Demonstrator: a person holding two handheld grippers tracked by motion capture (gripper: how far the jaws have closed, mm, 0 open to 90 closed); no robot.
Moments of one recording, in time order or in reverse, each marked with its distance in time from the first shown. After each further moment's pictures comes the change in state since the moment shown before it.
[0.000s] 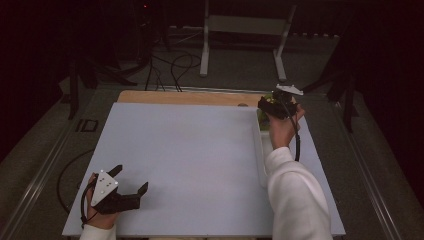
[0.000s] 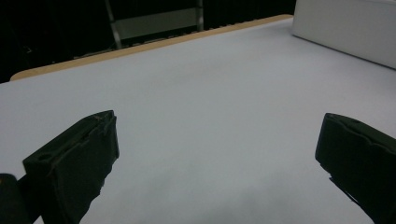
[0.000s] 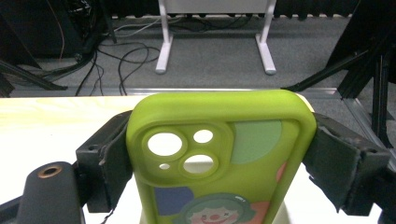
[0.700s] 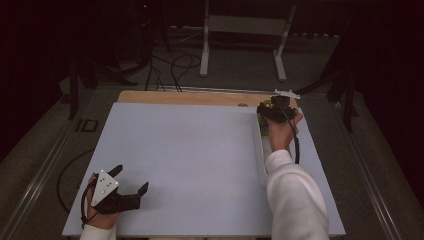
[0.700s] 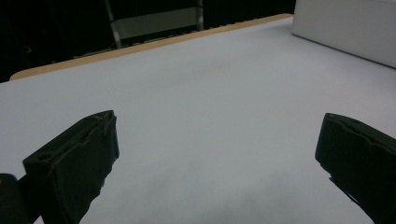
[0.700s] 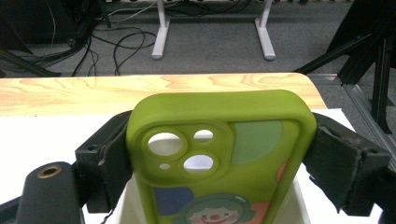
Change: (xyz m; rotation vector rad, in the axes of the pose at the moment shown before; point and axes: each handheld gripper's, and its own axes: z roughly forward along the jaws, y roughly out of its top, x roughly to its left) left arm 0.000 0.000 0.000 0.001 -0.001 0.002; right arm -0.002 -0.017 0.013 0.053 -0.011 -0.002
